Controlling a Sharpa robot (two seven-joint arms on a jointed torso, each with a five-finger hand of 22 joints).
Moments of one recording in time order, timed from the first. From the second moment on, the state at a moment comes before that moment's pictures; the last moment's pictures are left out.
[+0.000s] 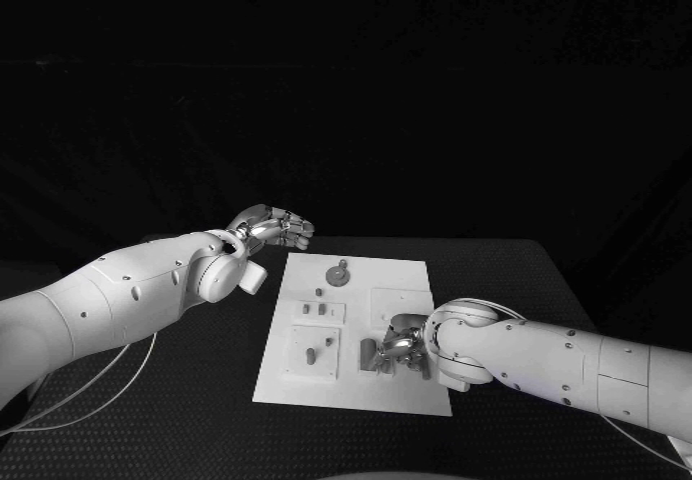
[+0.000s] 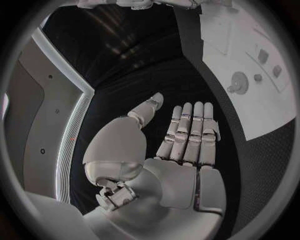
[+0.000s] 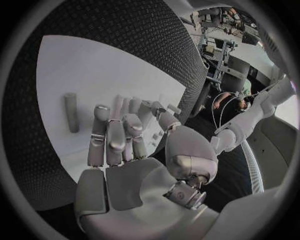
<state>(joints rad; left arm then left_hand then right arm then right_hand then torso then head) 1.20 -0.63 -0.09 1.04 -0.31 -0.09 0.23 1.03 -0.05 0.52 -0.28 0.08 0.79 0.19 0.36 0.42 1.02 0.18 0.07 0.17 0.80 0.17 0.41 0.44 0.04 0.80 0.07 0.07 0.88 1.04 -0.58 -0.15 1.34 -1.10 0.03 -0.43 0.69 0.04 0.55 -0.29 0.09 1.05 0.07 0.33 0.61 1.23 -0.04 1.20 1.18 1.22 -0.14 1.53 1.05 0.26 1.05 0.00 0.90 1.31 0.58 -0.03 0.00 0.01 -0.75</state>
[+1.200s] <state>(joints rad) 1.20 -0.63 -0.09 1.03 -0.31 -0.09 0.22 1.03 -0.04 0.52 -0.28 0.08 0.79 0.19 0.36 0.42 1.02 0.18 0.07 0.16 0.80 0.17 0.41 0.45 0.03 0.80 0.07 0.07 0.88 1.04 -0.59 -0.15 1.36 -1.12 -0.01 -0.44 0.78 -0.04 0.53 -0.29 0.09 1.05 0.07 0.33 0.61 1.23 -0.04 1.20 1.18 1.23 -0.14 1.53 1.04 0.26 1.05 0.00 0.91 1.31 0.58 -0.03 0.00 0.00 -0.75</state>
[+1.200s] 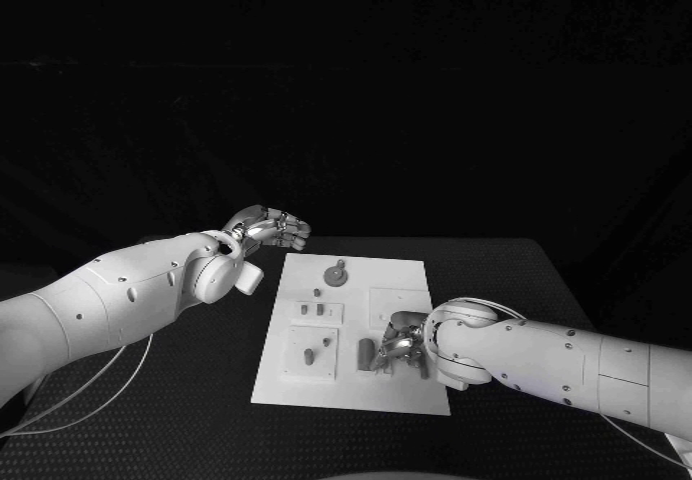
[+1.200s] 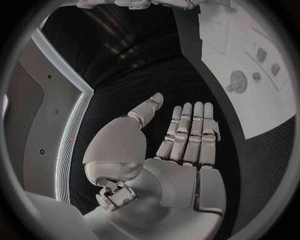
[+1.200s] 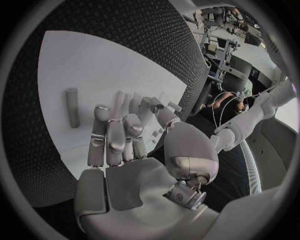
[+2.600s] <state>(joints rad) 1.20 -0.64 -0.09 1.05 -0.31 -0.09 0.22 1.03 -0.04 0.52 -0.27 0.08 0.79 0.19 0.36 0.42 1.02 0.18 0.07 0.16 0.80 0.17 0.40 0.45 0.04 0.80 0.07 0.07 0.88 1.06 -0.78 -0.13 1.42 -1.10 -0.06 -0.45 0.75 -0.07 0.55 -0.28 0.09 1.06 0.07 0.31 0.62 1.26 -0.04 1.22 1.21 1.23 -0.14 1.53 1.04 0.26 1.07 0.00 0.90 1.31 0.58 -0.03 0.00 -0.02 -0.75</state>
